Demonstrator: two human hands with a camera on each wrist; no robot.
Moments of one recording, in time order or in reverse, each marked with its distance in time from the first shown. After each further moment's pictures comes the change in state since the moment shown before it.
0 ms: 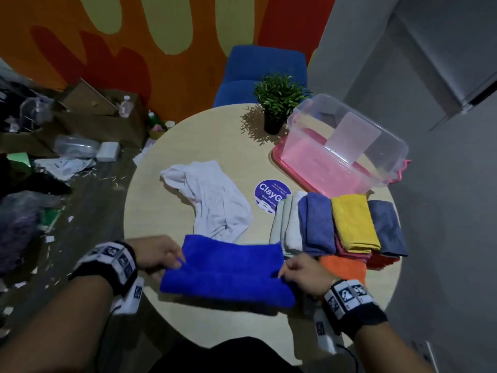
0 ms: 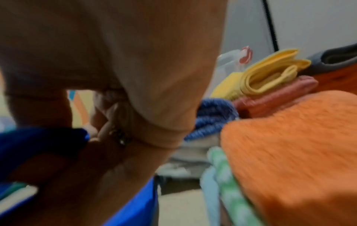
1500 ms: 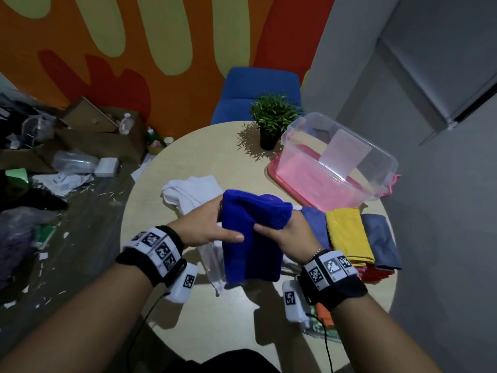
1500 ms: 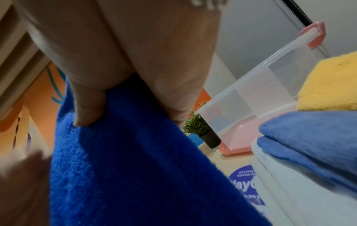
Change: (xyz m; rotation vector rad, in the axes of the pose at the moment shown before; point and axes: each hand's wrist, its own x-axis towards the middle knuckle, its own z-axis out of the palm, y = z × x) left_hand -0.028 0.155 0.025 -0.152 0.225 0.672; right_hand 0.013 -0.101 -0.031 0.249 0.339 -0.571
